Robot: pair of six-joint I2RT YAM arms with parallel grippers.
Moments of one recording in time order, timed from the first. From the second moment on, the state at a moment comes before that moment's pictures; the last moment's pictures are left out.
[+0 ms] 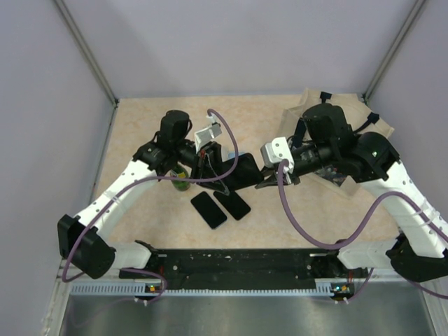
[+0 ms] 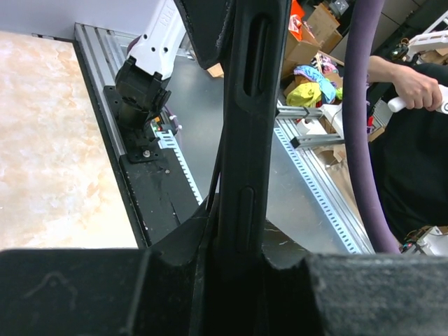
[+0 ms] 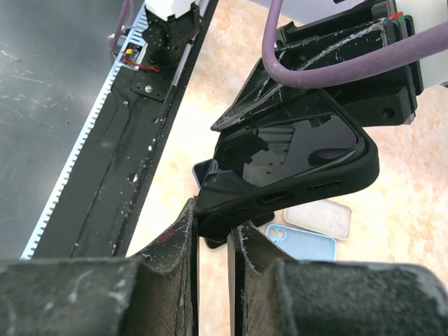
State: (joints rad) left arm -0.52 1.31 1.21 -0.34 1.58 -0.05; right arm 0.80 1.24 1.71 -1.12 -0.82 -0.81
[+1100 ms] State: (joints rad) left arm -0.57 1.21 1.13 -0.60 1.37 0.18; right arm 0.75 1.44 1.84 -1.45 -0.71 -0.82
